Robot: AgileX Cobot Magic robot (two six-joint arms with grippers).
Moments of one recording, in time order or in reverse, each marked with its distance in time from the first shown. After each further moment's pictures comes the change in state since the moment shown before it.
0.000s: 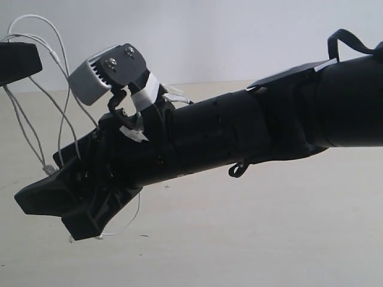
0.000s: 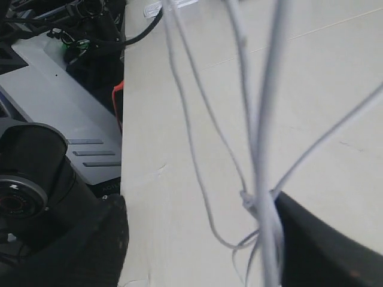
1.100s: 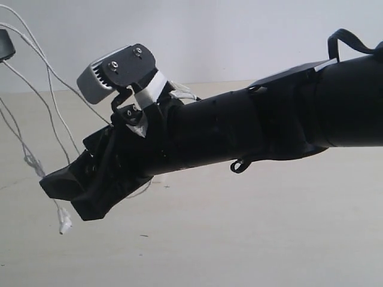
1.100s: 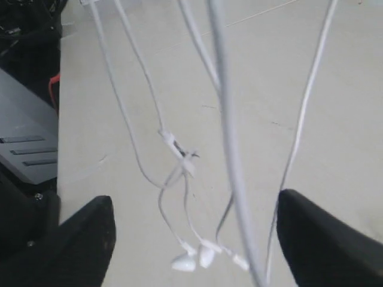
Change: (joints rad) left arm 0.000 -0.065 0.000 0.047 0.213 -0.282; right arm 0.000 0.000 0.000 0.002 -0.178 -0.002
